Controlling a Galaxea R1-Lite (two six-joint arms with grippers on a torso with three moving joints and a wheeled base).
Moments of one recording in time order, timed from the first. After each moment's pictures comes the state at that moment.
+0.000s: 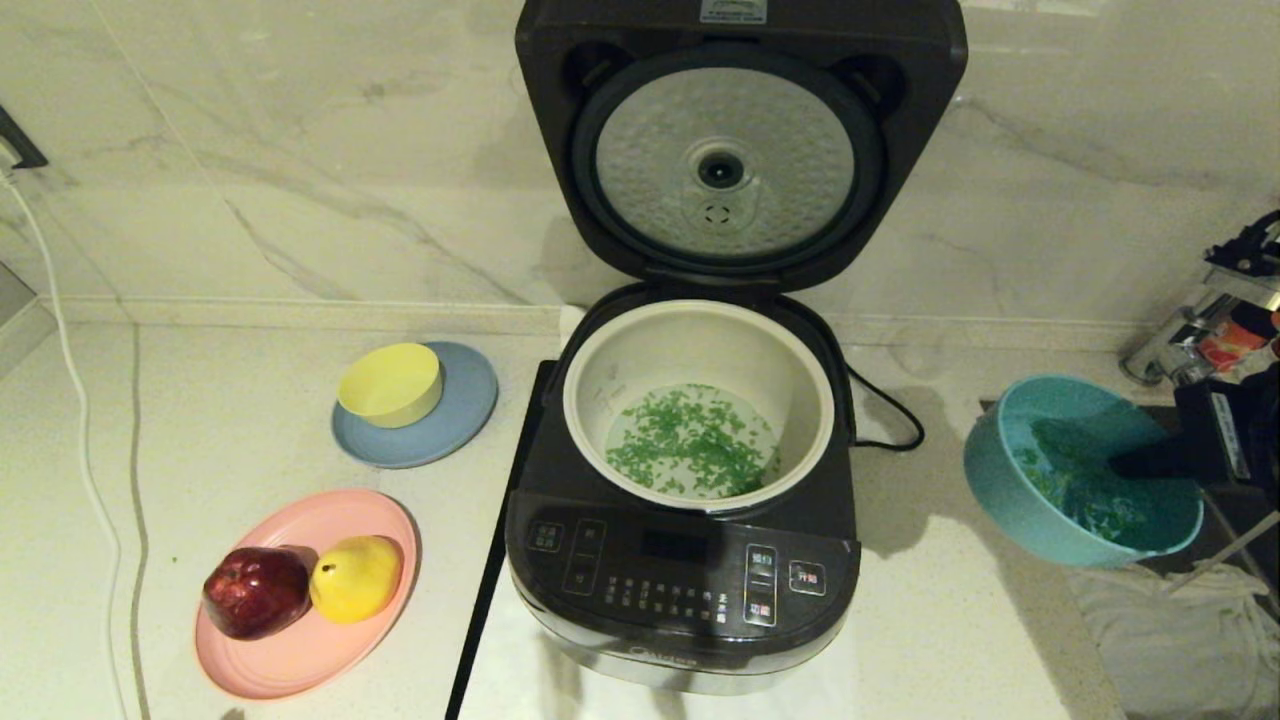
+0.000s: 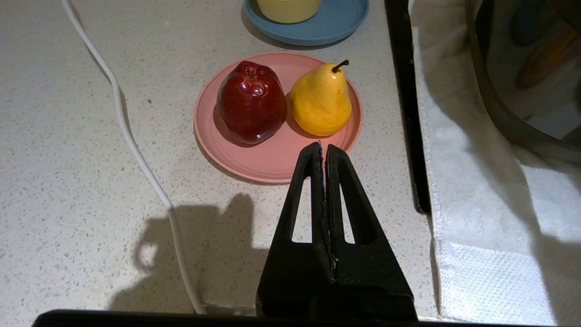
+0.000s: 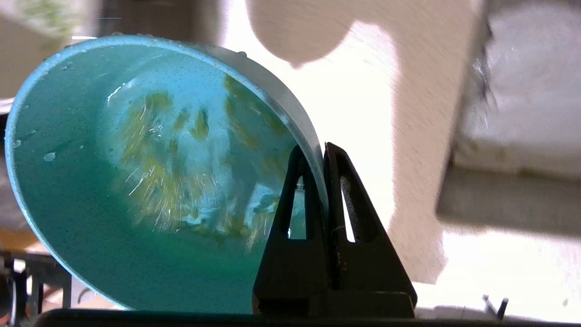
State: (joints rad) left arm 0.00 0.00 -0.01 0.03 0.00 0.02; right arm 0.26 1.37 -1.35 0.77 0.02 0.30
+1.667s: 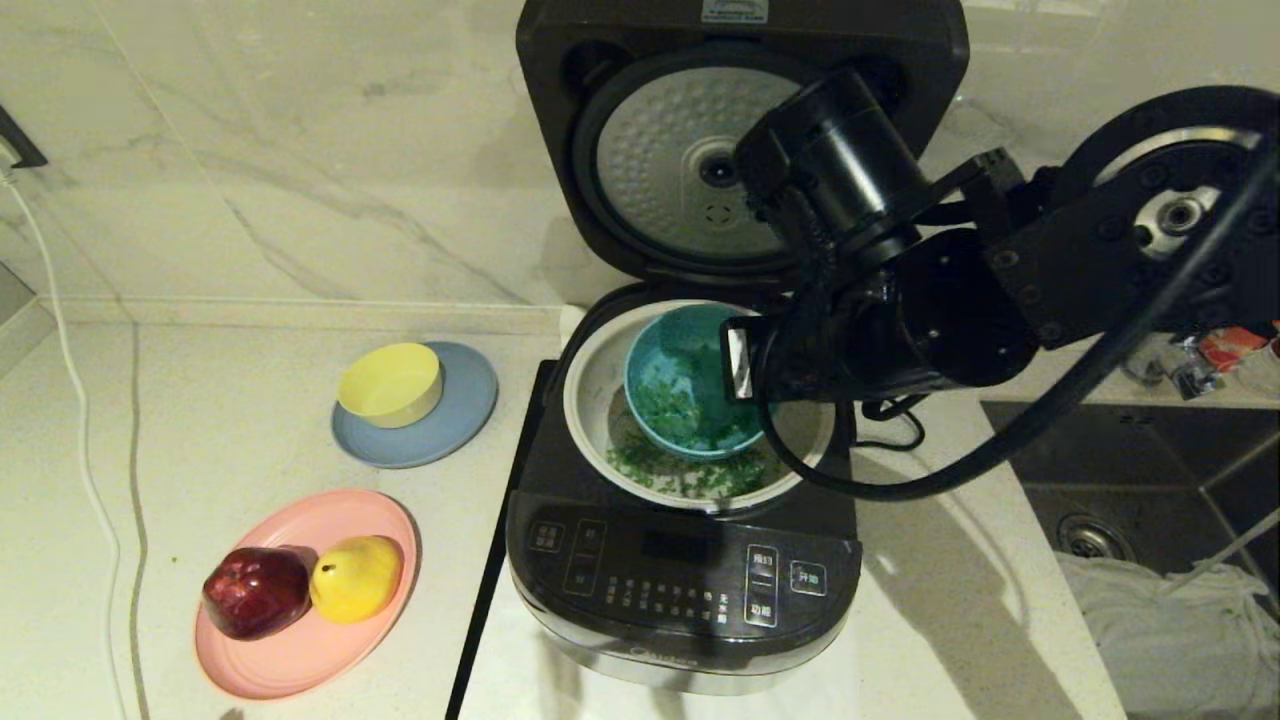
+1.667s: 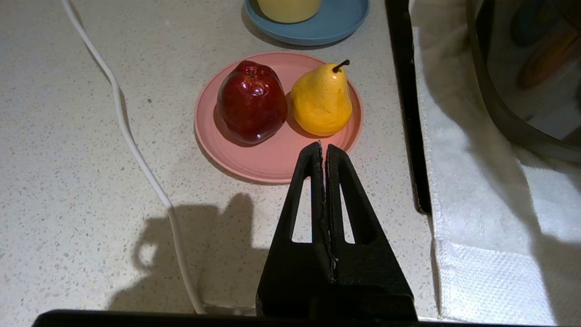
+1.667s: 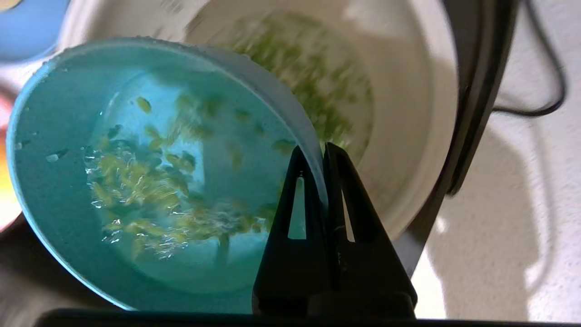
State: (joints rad) left arm 0.00 0.00 -0.01 0.03 0.00 0.02; right arm 0.86 1.94 -1.93 0.68 -0.53 0.49
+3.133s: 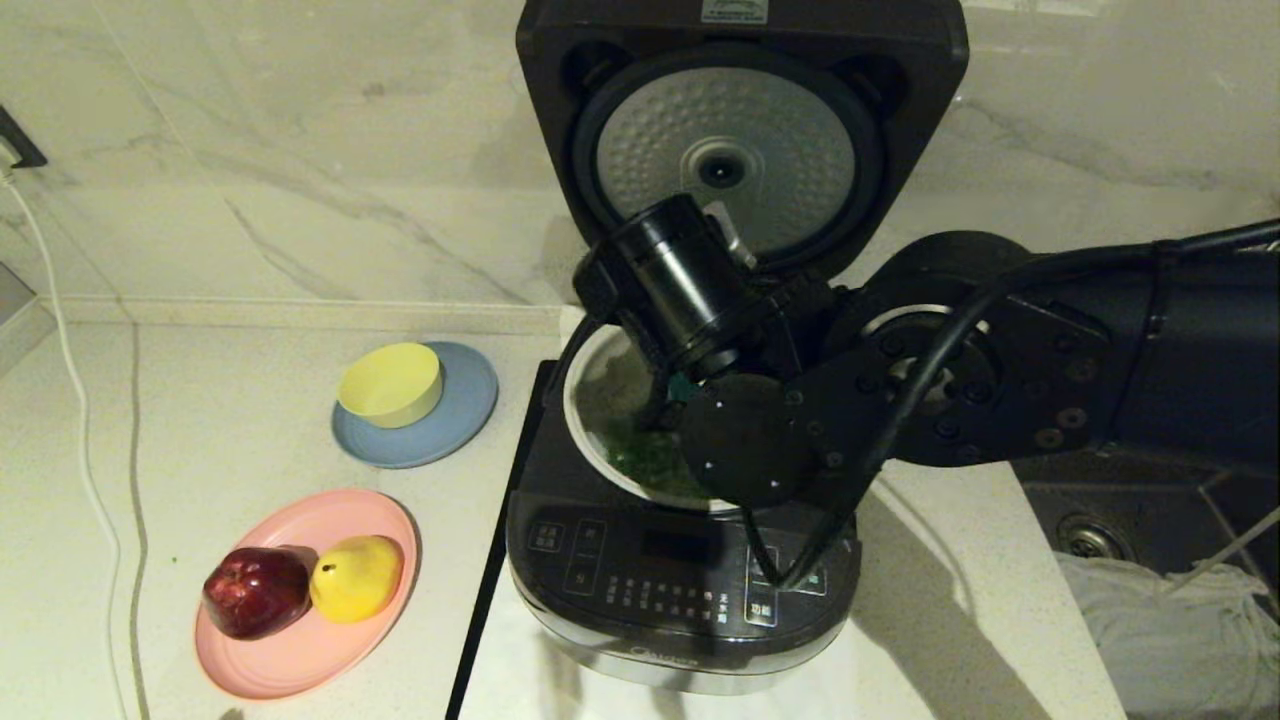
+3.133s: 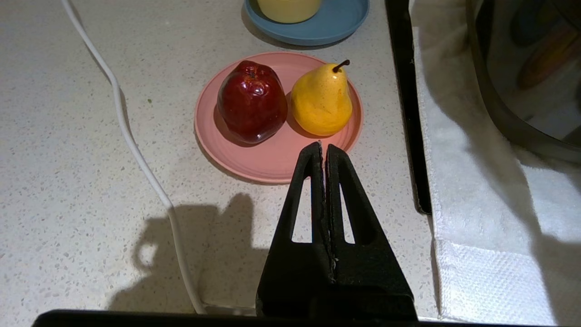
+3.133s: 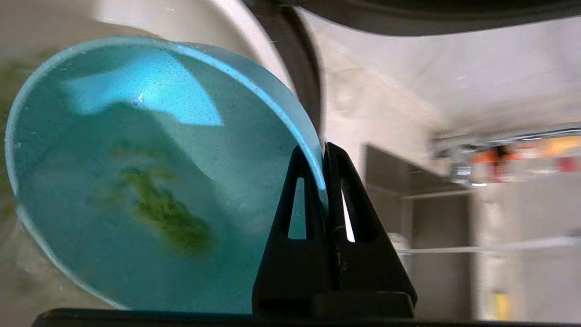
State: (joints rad) left arm 0.00 0.00 -0.01 0.03 0.00 0.02; right arm 0.97 2.07 -1.93 0.53 -1.25 0.07
